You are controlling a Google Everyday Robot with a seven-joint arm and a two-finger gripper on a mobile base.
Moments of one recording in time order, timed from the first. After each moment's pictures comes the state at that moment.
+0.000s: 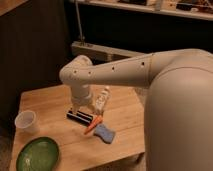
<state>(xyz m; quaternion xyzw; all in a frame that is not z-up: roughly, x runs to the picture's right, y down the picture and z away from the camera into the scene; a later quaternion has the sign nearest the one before) -0.106 0.103 0.703 -0.26 0.23 0.64 0.68</state>
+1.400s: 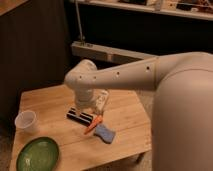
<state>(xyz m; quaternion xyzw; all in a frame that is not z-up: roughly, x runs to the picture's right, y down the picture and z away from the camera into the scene) -0.089 0.116 0.721 -0.29 0.15 0.57 0.76</state>
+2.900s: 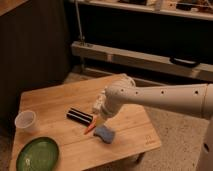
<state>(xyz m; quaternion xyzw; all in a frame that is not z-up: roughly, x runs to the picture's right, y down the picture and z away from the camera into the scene) -0.007 0.156 0.750 -0.34 -0.01 0.39 0.86</state>
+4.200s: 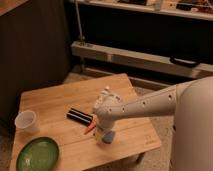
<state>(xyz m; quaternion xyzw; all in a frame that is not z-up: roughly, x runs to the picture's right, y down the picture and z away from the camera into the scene) -0.017 0.233 0.795 -0.33 0.05 0.33 0.88</state>
